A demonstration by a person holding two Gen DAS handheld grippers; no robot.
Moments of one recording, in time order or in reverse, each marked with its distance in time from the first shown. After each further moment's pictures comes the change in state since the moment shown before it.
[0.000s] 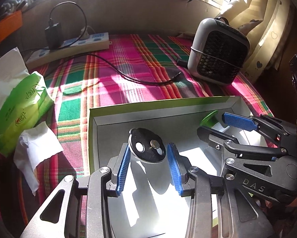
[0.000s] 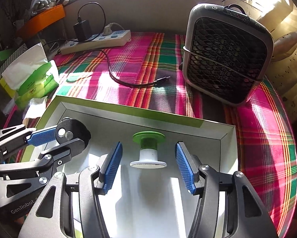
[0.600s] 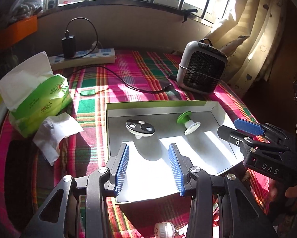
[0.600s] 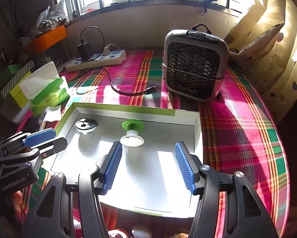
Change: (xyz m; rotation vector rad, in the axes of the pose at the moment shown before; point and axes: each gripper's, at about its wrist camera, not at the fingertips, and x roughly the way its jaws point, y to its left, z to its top) left arm -0.067 0.002 -0.032 -0.025 -0.115 -0.034; right arm -0.073 -0.008 -0.035 0.058 -0.113 -0.012
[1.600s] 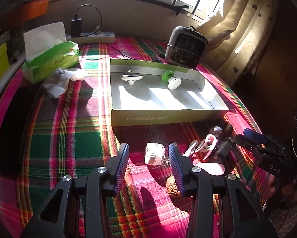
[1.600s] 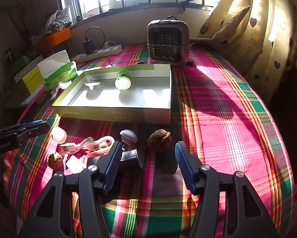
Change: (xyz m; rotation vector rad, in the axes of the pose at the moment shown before) left arm -0.043 0.002 -0.090 -0.035 0.024 -0.083; right arm -0.063 -0.021 -0.111 0.050 -0.041 -0.019
